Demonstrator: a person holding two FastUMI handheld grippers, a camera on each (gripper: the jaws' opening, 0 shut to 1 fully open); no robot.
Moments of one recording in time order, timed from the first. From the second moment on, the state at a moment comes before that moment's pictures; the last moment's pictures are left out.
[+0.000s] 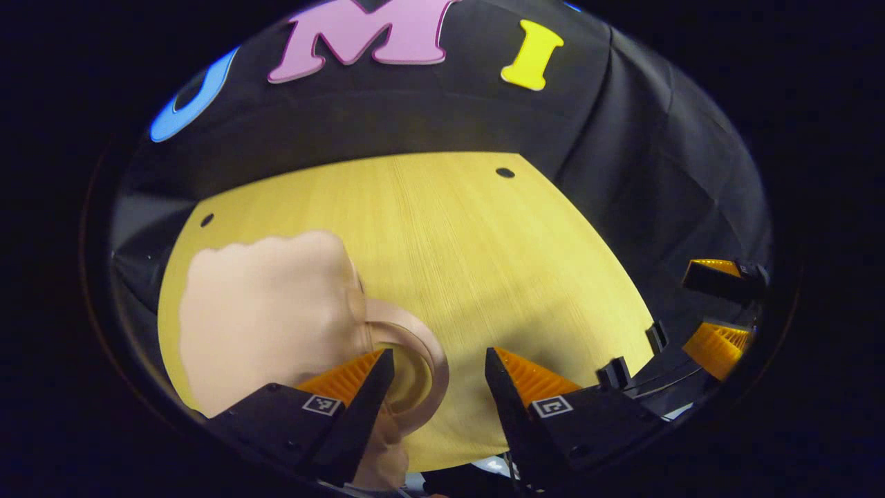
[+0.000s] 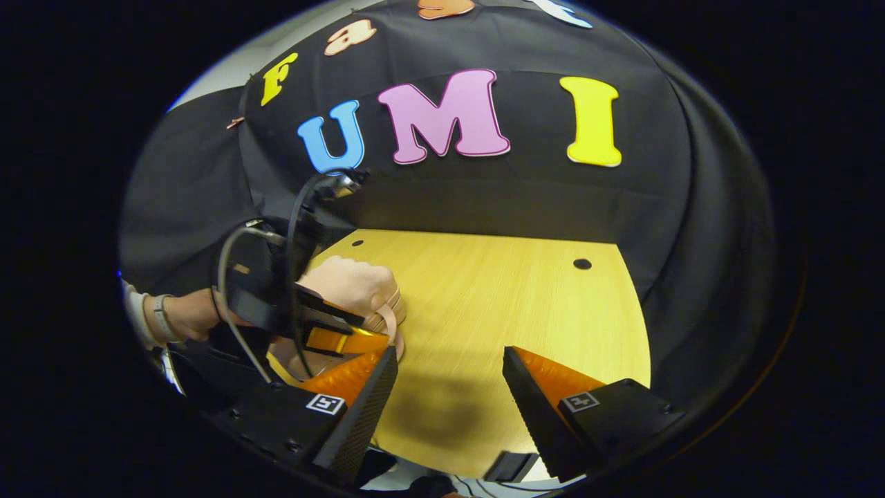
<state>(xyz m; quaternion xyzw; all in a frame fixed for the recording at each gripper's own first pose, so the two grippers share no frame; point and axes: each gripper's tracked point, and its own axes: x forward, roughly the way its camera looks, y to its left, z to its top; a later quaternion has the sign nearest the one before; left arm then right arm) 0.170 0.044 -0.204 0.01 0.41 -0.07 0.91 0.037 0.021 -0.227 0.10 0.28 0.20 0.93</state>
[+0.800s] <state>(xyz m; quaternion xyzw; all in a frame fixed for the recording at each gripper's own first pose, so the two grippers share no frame) 0.141 0.123 0.113 0.03 0.00 0.03 1.00 0.127 0.076 0.007 0.03 0.01 0.14 0.99</state>
